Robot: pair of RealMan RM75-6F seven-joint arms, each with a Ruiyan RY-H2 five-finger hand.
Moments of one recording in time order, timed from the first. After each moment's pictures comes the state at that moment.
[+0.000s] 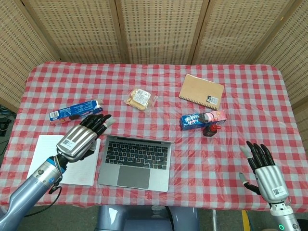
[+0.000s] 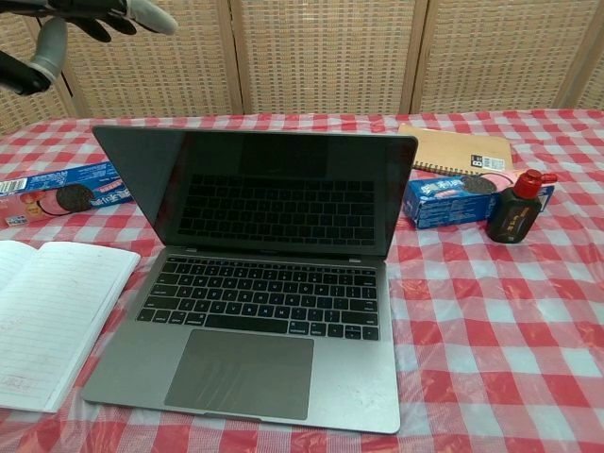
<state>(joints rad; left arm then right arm) -0.65 -0.87 -0.23 -2.24 1.09 0.92 0.48 0.07 -1.21 0.00 -1.57 -1.74 1.59 -0.05</state>
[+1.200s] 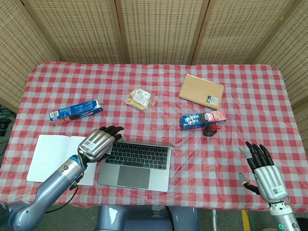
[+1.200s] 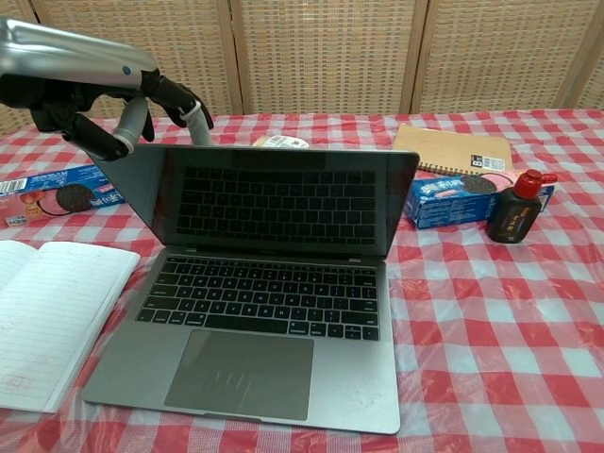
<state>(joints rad) -0.91 -1.01 -0.12 -2.23 0.77 0.94 0.64 0.08 -1.21 -0.01 -1.57 -1.73 1.58 -0.04</state>
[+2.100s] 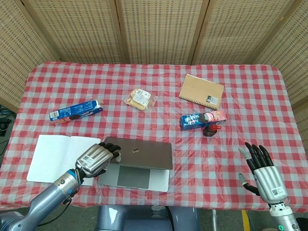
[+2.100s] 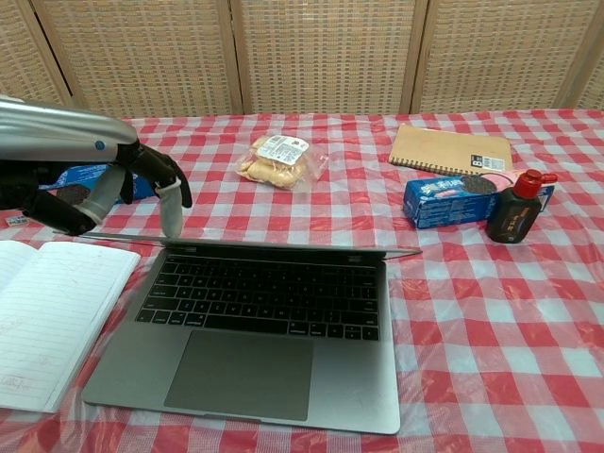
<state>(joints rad) -0.87 -1.01 0.03 -2.27 0.93 0.94 0.64 0.08 -1.20 -0.01 -1.58 -1.73 1.58 -0.05</state>
